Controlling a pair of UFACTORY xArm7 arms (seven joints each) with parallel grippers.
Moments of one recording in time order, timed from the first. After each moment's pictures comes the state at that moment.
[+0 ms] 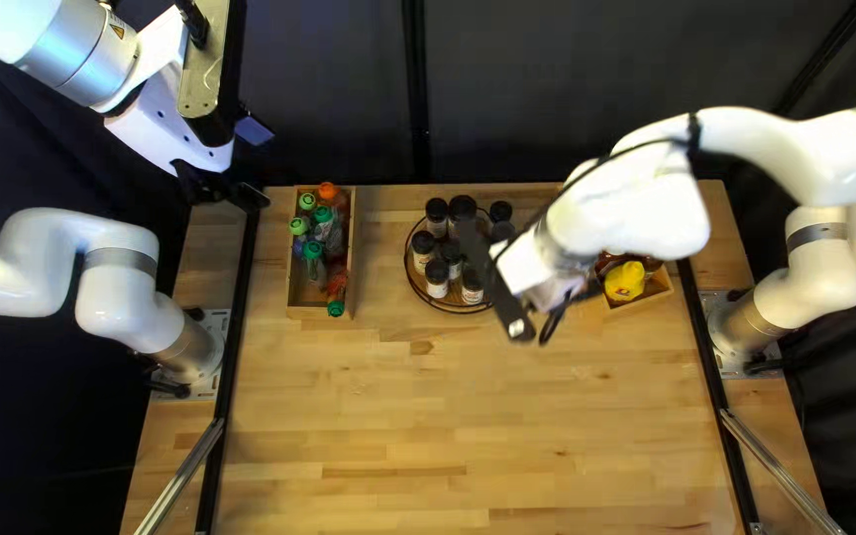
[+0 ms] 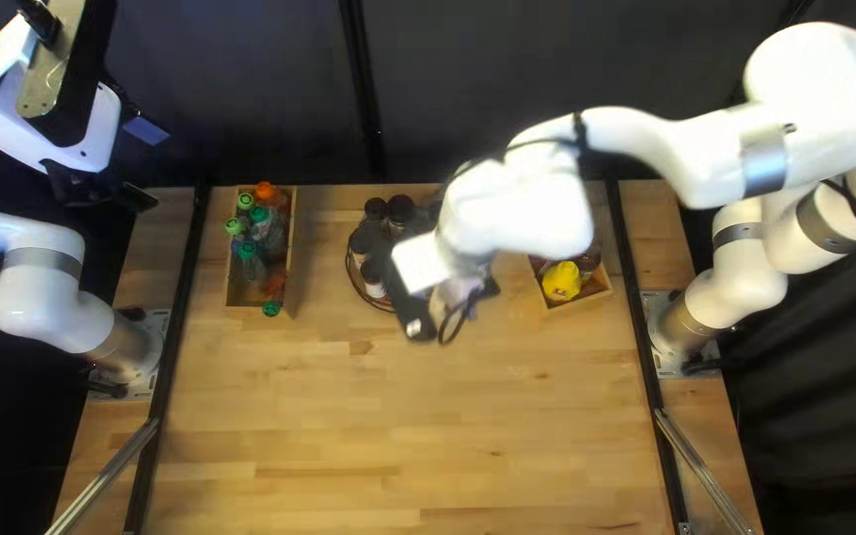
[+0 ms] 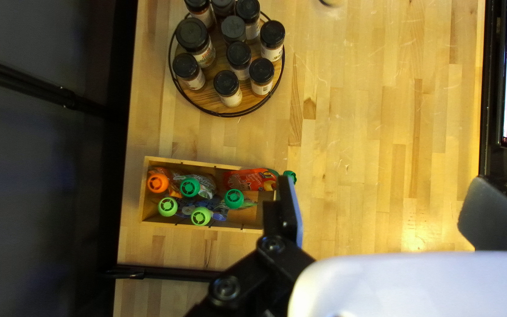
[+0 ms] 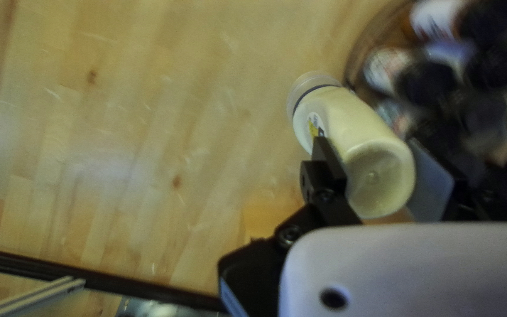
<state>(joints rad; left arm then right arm) 0.10 -0.85 0.02 1.13 -0.01 1.47 0.08 2.86 0.21 -2.89 1.05 -0.09 1.14 -0.30</state>
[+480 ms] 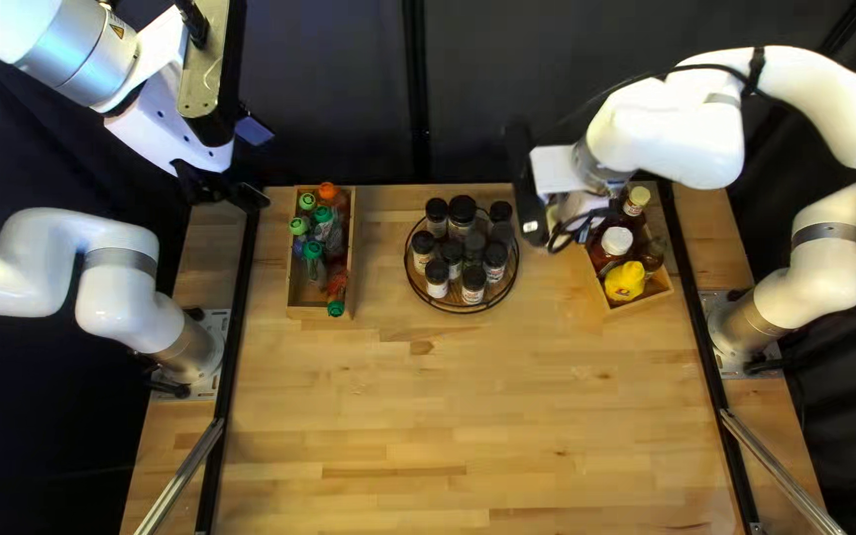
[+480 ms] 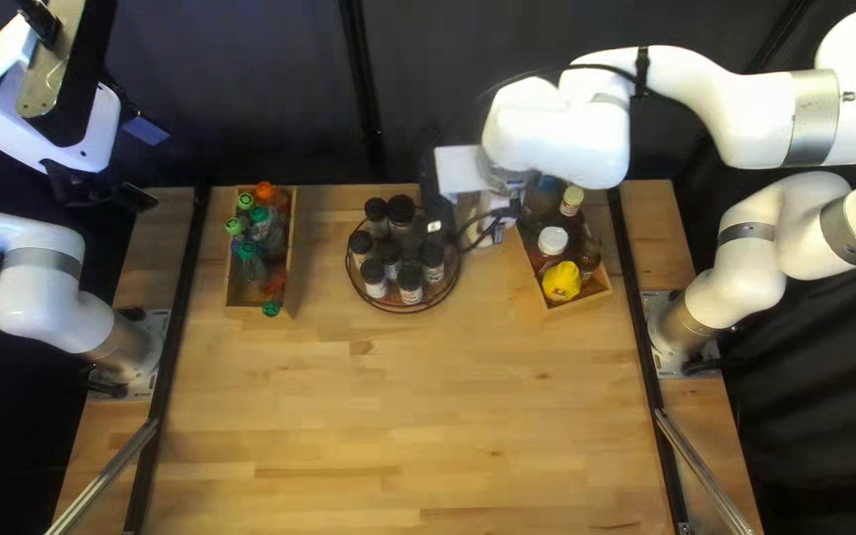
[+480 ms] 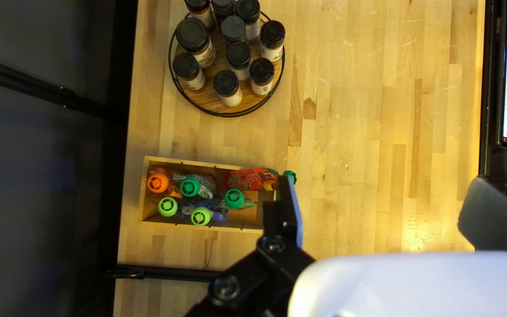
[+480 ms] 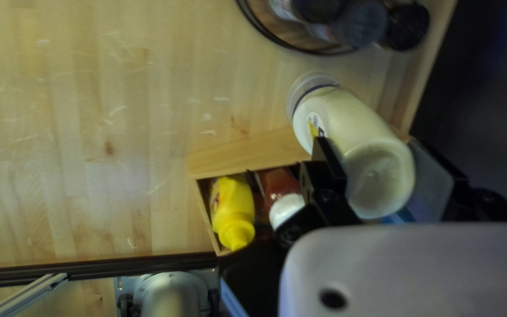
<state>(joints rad) 0.10 -0.85 0.02 1.13 -0.01 1.47 0.08 2.75 0.36 -2.98 0.91 -0.17 1.15 -0.21</state>
